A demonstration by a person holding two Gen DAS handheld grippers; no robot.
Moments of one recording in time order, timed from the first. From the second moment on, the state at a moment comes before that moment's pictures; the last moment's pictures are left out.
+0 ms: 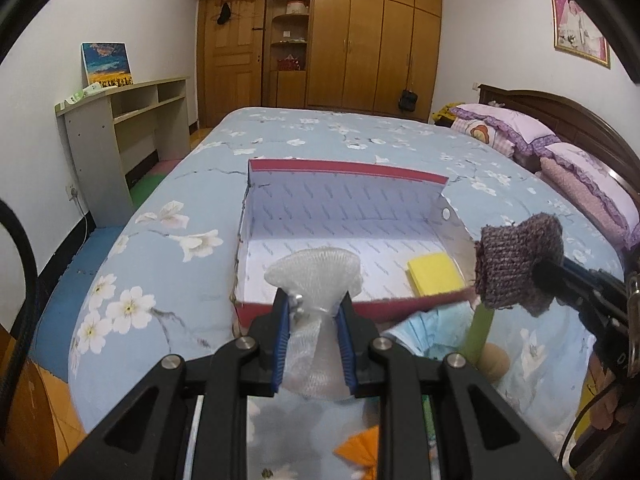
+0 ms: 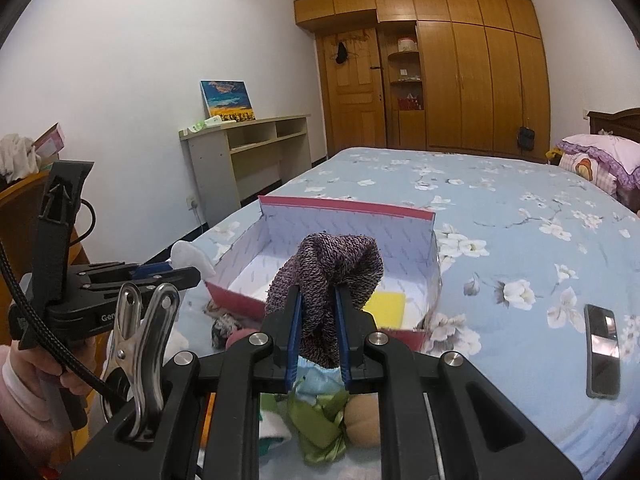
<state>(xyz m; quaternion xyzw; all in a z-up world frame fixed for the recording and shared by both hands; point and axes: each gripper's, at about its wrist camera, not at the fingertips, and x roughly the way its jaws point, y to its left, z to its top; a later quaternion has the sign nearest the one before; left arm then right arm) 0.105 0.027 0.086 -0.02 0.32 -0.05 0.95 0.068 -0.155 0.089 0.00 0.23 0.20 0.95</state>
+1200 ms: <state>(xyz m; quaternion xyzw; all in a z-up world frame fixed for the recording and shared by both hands) 0.193 0.025 0.037 0.00 0.36 -0.03 0.93 0.166 -0.131 0.031 0.05 0.30 0.21 0.93</state>
